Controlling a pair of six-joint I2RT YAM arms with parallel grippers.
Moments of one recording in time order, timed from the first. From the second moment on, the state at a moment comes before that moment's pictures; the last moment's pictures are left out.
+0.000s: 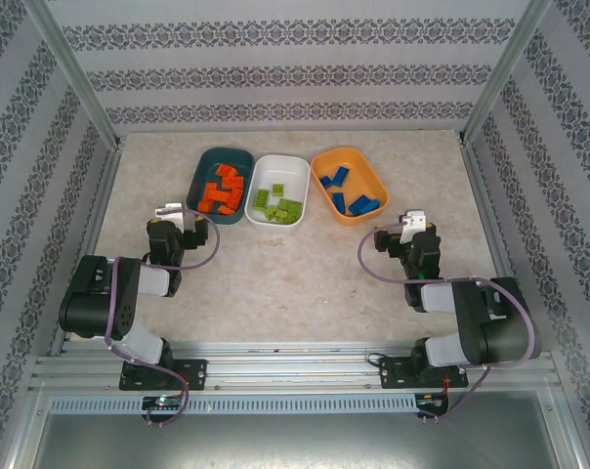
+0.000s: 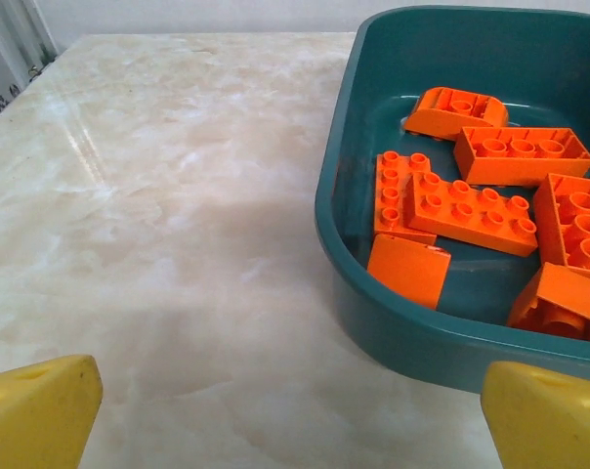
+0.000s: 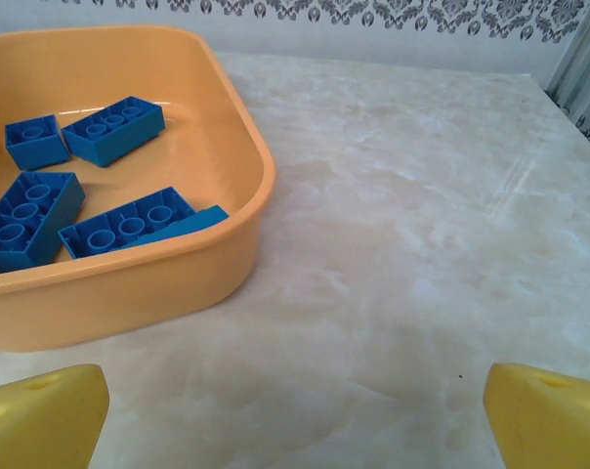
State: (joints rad) left arm 0.00 1.57 0.37 0.83 -0.14 -0.03; right arm 0.07 1.42 0.22 0.89 0.05 -0.03
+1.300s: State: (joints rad) left arm 0.00 1.57 0.37 0.84 -0.15 -0.03; right arm 0.03 1.53 0.37 0.82 0.07 0.00
